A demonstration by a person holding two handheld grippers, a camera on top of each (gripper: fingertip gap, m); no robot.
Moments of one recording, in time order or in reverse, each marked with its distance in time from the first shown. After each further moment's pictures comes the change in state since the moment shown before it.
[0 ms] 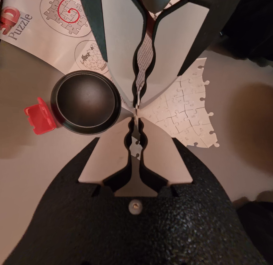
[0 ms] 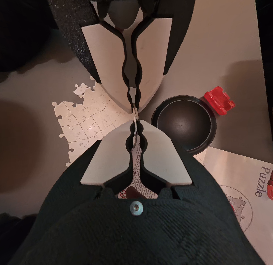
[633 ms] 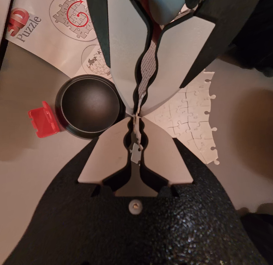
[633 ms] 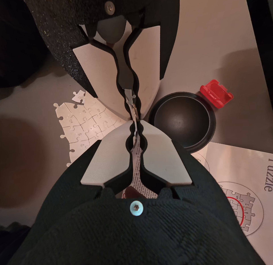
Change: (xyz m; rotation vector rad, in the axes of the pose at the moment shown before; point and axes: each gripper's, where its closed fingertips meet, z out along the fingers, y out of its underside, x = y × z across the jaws) left arm -0.006 -0.007 0.007 0.004 -0.031 -0.040; right arm 0.006 0.000 0.001 0.028 0.003 0.092
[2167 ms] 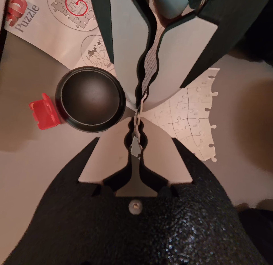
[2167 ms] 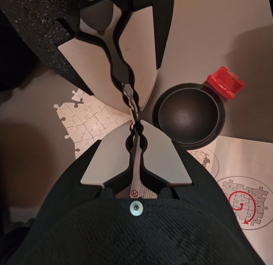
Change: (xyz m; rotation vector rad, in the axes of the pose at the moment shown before) left arm 0.000 0.008 -0.004 -0.044 -0.028 0.003; right arm -0.004 0.006 0.005 -0.078 0.010 0.072
